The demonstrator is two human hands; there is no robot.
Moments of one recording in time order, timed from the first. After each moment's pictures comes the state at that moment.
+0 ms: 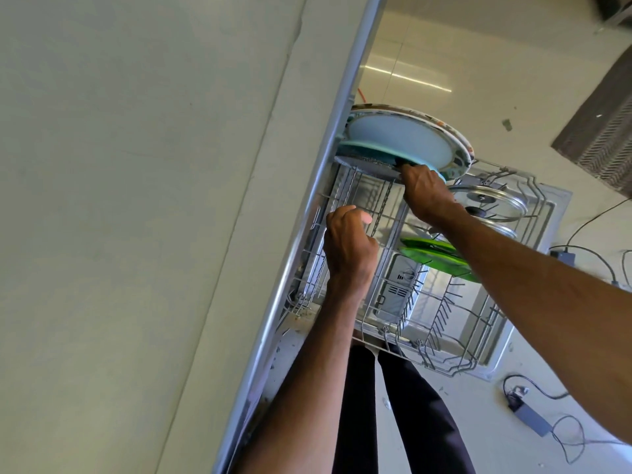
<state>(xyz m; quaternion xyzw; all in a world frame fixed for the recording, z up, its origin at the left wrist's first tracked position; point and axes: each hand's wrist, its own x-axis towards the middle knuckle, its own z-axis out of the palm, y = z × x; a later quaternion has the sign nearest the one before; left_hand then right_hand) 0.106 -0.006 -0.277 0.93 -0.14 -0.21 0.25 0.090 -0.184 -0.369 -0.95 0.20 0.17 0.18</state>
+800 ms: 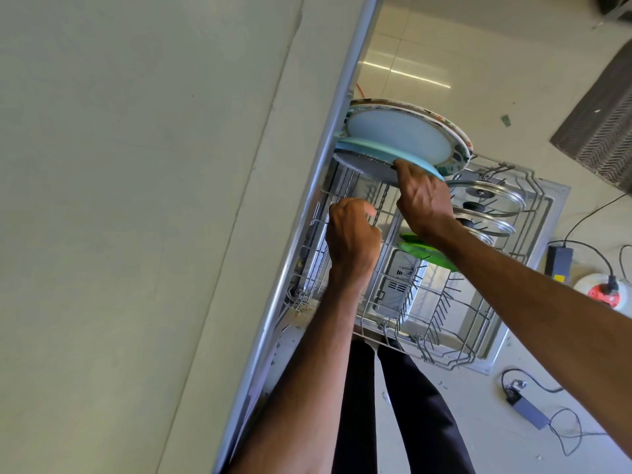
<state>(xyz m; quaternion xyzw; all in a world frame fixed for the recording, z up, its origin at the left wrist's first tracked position) 0.110 -0.012 -0.285 0.92 -0.12 -0.24 0.27 0.074 -0.148 -0.326 -0.97 0.21 0.06 0.14</state>
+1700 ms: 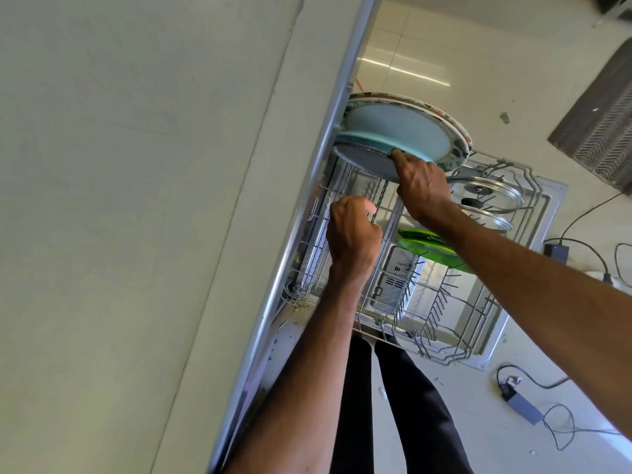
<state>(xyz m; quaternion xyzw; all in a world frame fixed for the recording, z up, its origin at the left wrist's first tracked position) 0.106 -0.013 -0.283 0.93 -0.12 -0.25 0.25 0.085 -0.160 -0.326 -0.97 0.18 0.12 0.14</state>
